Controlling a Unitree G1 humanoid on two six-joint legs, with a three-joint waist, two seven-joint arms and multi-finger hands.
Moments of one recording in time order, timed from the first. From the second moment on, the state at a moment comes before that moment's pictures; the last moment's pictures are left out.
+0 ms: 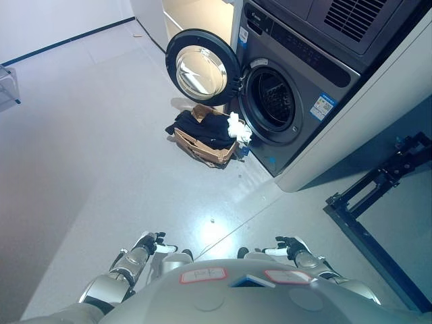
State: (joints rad) left arm 0.00 0.25 -0.34 1.35 0.09 -0.11 0.01; right arm 0.03 -0.25 0.28 1.33 -0.06 -0.06 -0.07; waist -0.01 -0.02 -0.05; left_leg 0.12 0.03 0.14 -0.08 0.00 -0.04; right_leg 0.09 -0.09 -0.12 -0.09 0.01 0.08
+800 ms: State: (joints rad) left arm 0.00 0.25 -0.34 1.35 0.09 -0.11 0.02; right arm 0.03 -0.26 0.28 1.33 -0.06 -0.06 -0.08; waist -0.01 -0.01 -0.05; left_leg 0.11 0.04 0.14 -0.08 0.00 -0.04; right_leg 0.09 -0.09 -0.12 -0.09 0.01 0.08
